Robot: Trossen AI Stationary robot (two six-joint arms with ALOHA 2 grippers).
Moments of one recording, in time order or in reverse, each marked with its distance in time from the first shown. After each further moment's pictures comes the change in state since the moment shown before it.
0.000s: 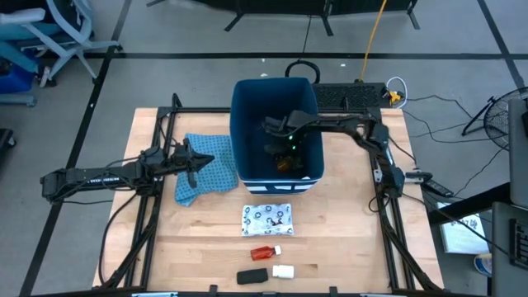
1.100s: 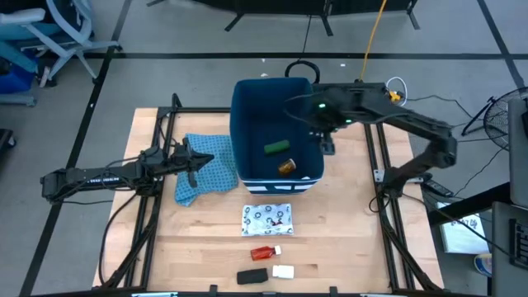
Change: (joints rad) left arm 0.000 0.000 0.000 0.005 -0.019 0.018; right arm 0.039 -0.655 0.004 -0.105 0.144 0.244
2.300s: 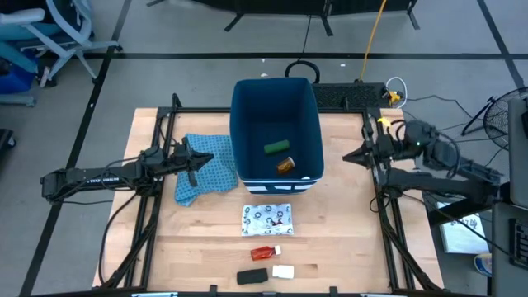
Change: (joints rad) left arm 0.000 0.000 0.000 -0.001 -0.017 -0.002; right arm 0.024 -1.014 -0.953 0.844 -0.393 0.339
